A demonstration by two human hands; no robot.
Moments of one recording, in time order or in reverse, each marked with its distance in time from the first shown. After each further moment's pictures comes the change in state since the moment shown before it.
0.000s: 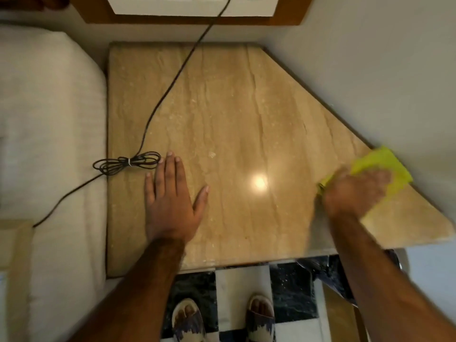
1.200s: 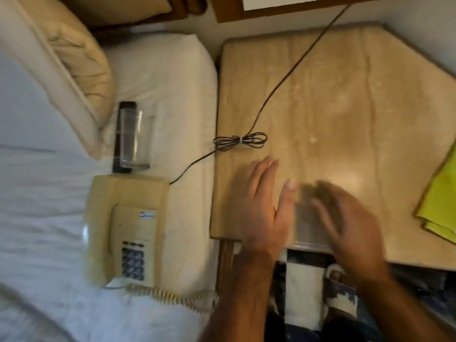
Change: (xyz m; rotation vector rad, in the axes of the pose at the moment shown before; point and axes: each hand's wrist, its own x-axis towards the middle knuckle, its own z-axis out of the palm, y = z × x) left_hand -0.058 -0.005 -0.073 -0.724 0.179 -0.160; right_hand -0.204 -0.027 -0.015 0.319 -0.561 -0.815
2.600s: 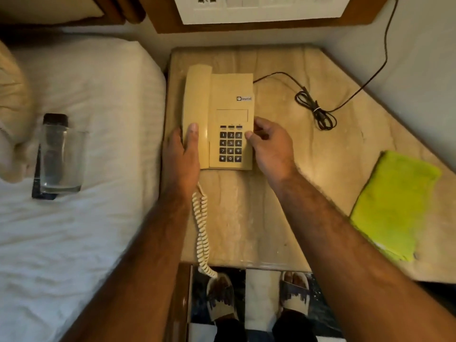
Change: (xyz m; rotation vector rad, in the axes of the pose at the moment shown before) left_hand 0.144 -0.031 0.012 -0.133 0.067 -0.360; right_hand 0.181 -0.048 -0.011 0.490 0.046 0.161
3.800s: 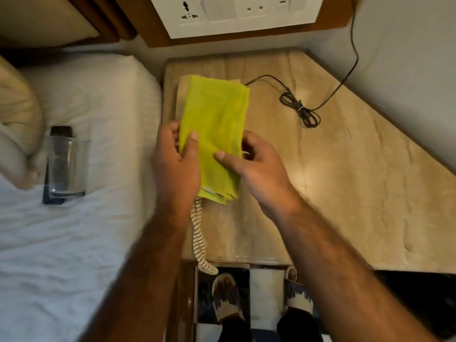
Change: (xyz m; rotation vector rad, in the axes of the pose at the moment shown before) left_hand -0.054 0.059 -0.024 -0.075 0.145 0.207; right_hand -0.071 -0.035 -0.024 0.388 -0.217 0.014
